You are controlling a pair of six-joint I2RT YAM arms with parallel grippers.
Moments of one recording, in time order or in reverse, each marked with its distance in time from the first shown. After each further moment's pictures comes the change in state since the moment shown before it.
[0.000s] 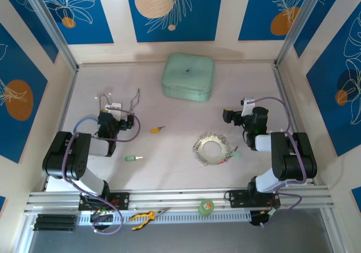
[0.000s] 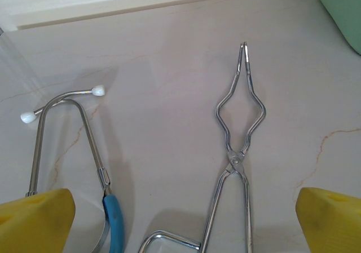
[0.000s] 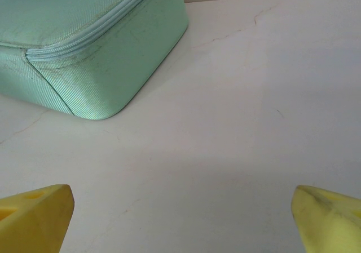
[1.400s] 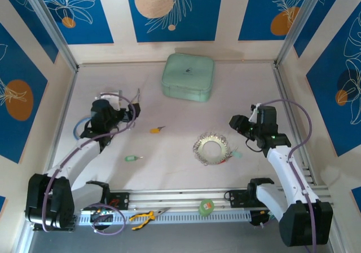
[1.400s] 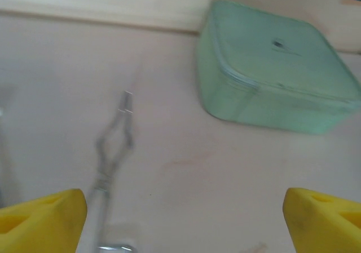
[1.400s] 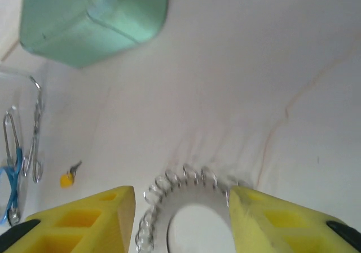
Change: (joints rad) left arm -0.119 -0.449 0.243 -0.747 0.242 -0.332; right arm 0.074 -0.615 0.222 -1.229 -0.051 0.525
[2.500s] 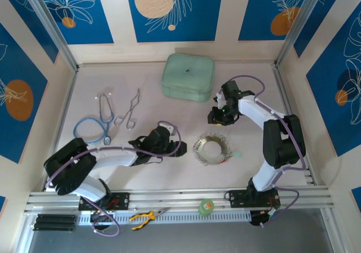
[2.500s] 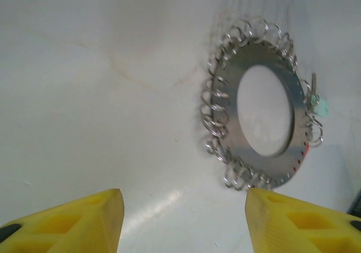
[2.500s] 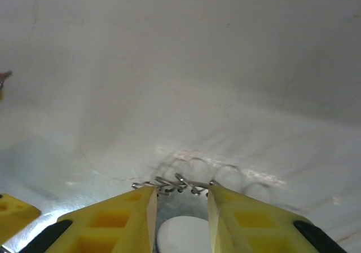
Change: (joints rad) left arm -0.716 0.354 -0.006 0.064 -0.049 -0.558; right arm 0.223 0.780 0.526 -0.255 -0.046 -0.320
